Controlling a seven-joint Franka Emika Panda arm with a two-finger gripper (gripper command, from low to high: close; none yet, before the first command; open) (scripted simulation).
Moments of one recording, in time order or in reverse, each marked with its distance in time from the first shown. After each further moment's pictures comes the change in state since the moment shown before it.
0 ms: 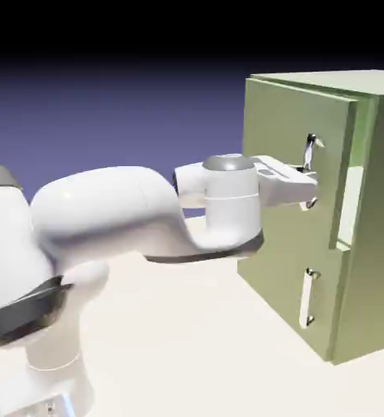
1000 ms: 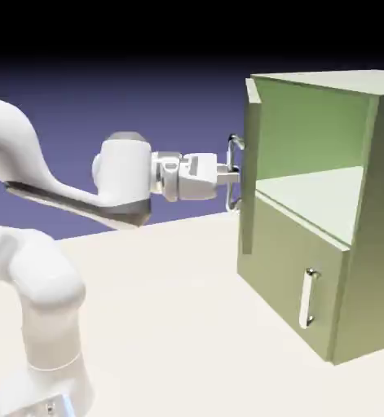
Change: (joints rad) arm -0.888 0.079 1.035 -0.327 0.645 -0.004 0.273
